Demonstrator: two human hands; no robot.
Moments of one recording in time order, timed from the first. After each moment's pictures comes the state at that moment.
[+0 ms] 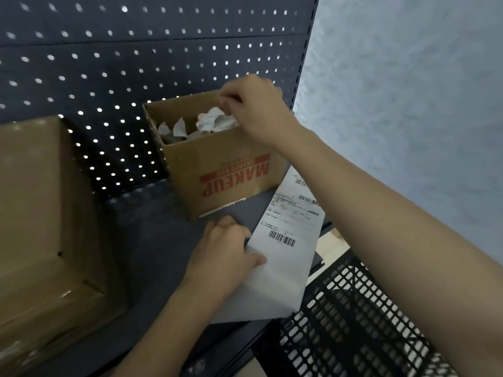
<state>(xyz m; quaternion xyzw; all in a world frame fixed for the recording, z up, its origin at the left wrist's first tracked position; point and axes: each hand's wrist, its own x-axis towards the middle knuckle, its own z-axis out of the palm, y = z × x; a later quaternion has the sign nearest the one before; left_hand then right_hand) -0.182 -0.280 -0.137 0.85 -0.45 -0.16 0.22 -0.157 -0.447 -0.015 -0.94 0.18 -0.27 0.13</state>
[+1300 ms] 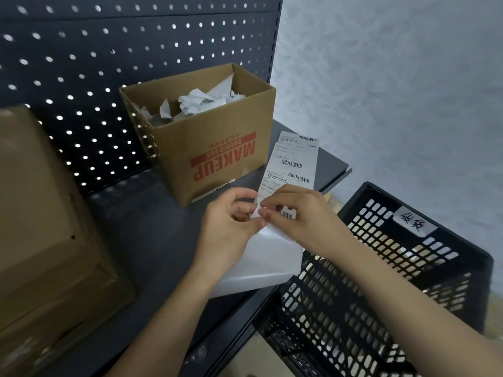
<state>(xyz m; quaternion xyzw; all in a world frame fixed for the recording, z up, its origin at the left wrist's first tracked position) -0.185 -0.276 -0.148 0.65 -0.36 -0.32 0.59 -0.315 -0.381 -0.134 -0.90 0.24 -0.23 0.27</state>
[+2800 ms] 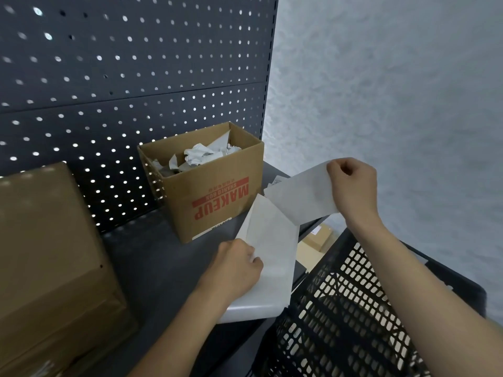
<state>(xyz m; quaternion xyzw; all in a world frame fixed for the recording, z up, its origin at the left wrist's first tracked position) -0.192 -0.282 -0.137 0.79 -0.50 -0.22 0.28 -0.334 -0.443 -0.052 -0.66 0.46 -0.50 0.32</state>
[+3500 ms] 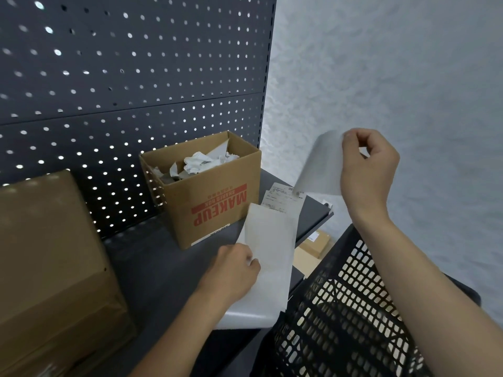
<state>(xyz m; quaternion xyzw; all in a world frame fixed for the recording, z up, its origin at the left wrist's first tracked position) -0.190 -0.284 -0.136 0.80 -0.49 -0.22 0.26 -0.332 -0.417 -0.001 -0.62 0.35 -0.64 0.29</state>
